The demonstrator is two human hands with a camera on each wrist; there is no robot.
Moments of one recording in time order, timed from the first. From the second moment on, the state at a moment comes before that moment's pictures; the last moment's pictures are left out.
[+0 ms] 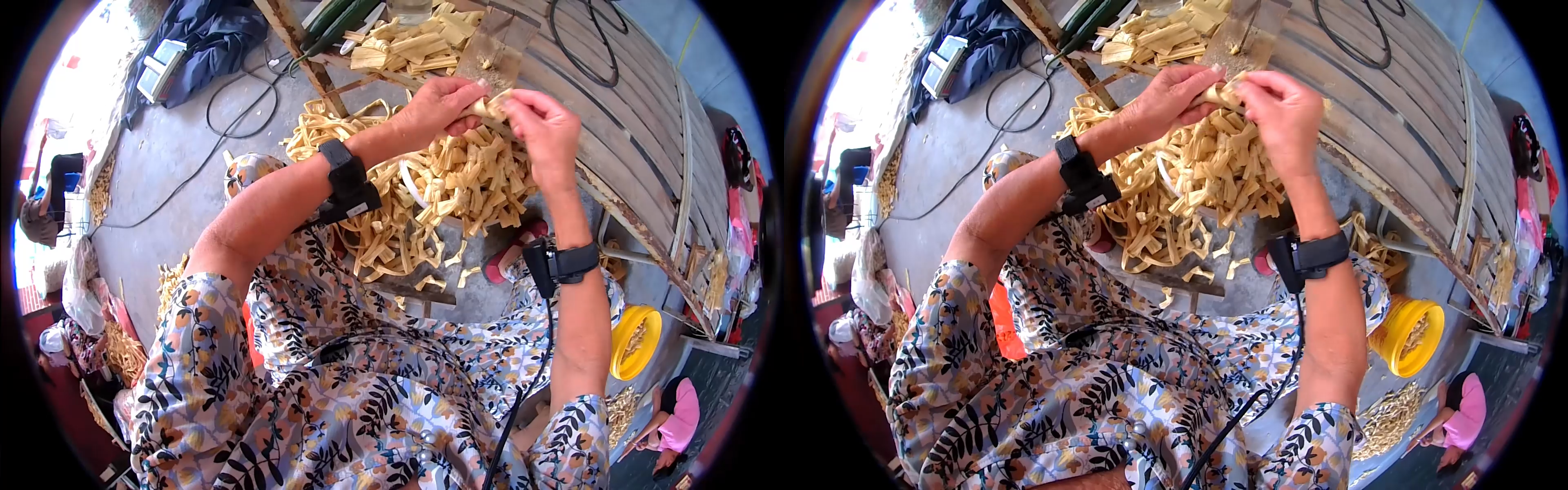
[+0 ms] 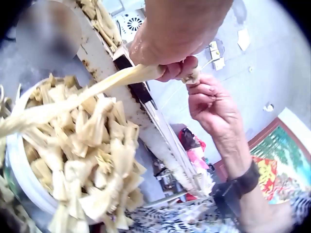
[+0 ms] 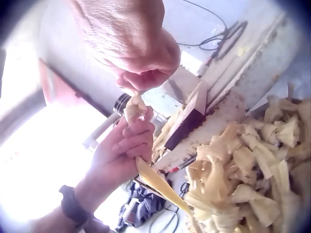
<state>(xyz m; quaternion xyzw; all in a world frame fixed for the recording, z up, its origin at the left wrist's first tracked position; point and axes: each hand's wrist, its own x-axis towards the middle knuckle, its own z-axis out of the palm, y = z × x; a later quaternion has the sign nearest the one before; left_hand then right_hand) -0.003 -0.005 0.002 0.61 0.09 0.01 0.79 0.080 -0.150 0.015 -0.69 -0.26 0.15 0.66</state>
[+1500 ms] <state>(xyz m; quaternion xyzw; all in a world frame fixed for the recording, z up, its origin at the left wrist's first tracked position) 0.007 -0.003 -0.003 0.52 0.02 -0.09 0.85 0.092 -0.153 0.018 -0.65 -0.23 0.27 0.68</state>
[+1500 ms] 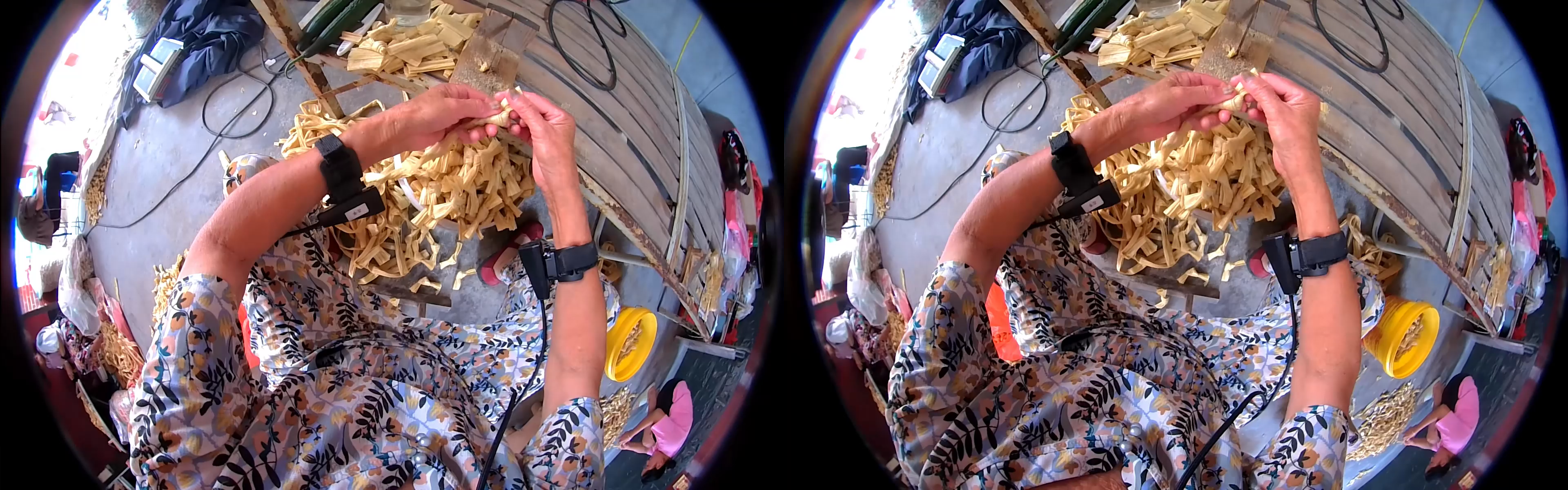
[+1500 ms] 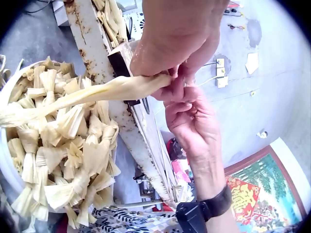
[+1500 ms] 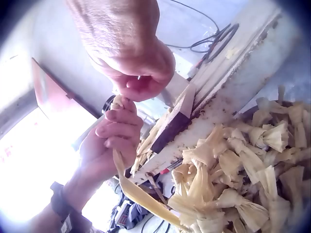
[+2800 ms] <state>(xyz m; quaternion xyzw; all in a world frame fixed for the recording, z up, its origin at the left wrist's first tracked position) 0.037 0.048 0.012 0.80 0.00 0.06 0.60 0.136 -0.129 0.013 -0.55 -0.07 0.22 0.80</state>
